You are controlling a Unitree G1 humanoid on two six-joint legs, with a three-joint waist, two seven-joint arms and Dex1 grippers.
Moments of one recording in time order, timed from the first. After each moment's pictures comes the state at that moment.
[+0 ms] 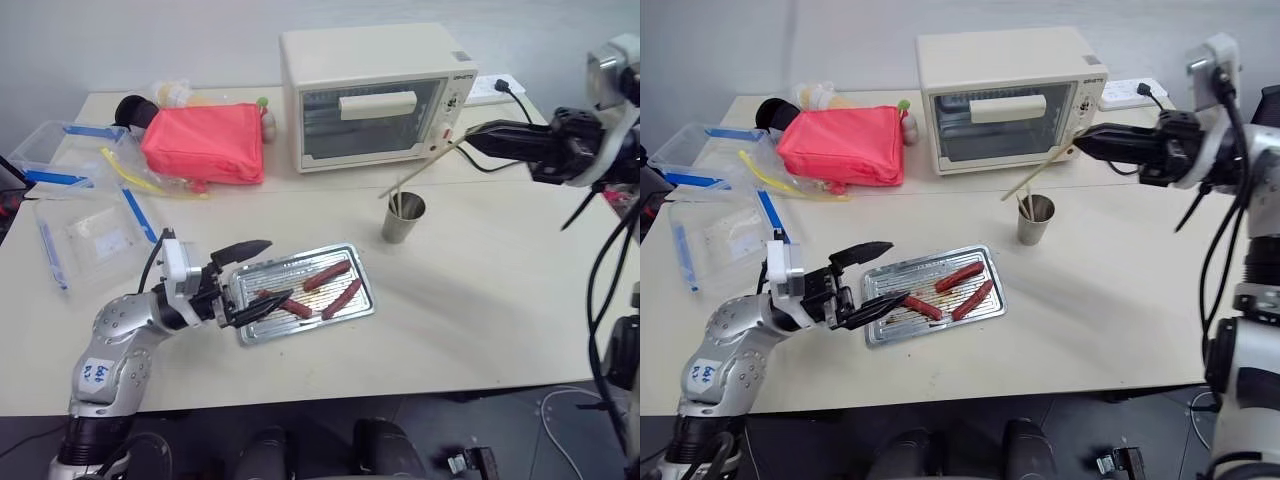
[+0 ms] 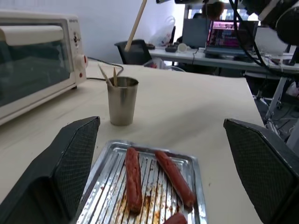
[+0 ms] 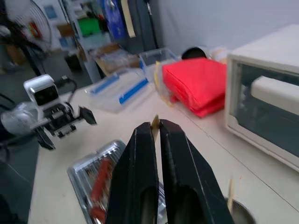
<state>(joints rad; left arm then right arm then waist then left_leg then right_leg) -0.21 0.49 0.13 -0.25 -0.61 0.19 -0.94 -1.01 -0.80 -0.18 0.34 0.64 0.84 1.41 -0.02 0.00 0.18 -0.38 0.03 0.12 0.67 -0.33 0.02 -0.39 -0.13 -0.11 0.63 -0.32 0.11</state>
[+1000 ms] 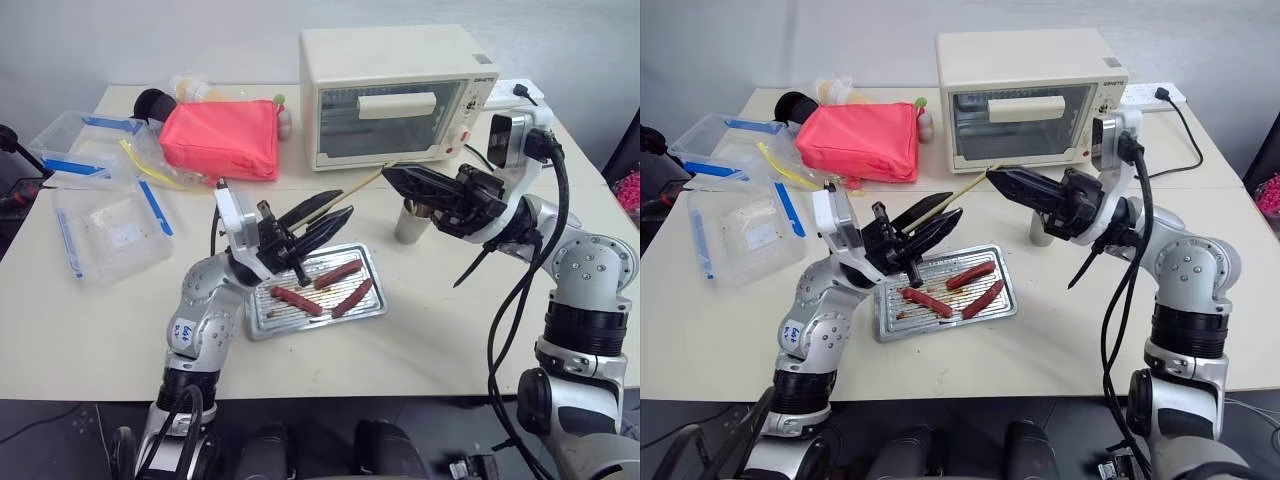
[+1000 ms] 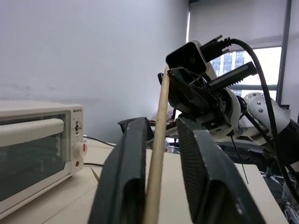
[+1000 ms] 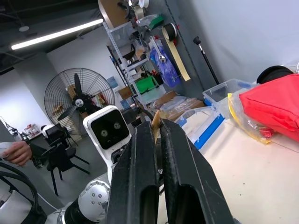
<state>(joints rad) -0.44 0.17 0.00 -0.18 -0.58 0.12 -0.78 -0.74 -0.47 -0.28 -0.08 1.08 1.01 0.91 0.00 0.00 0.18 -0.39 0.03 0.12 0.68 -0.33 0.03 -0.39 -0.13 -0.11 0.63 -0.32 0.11</state>
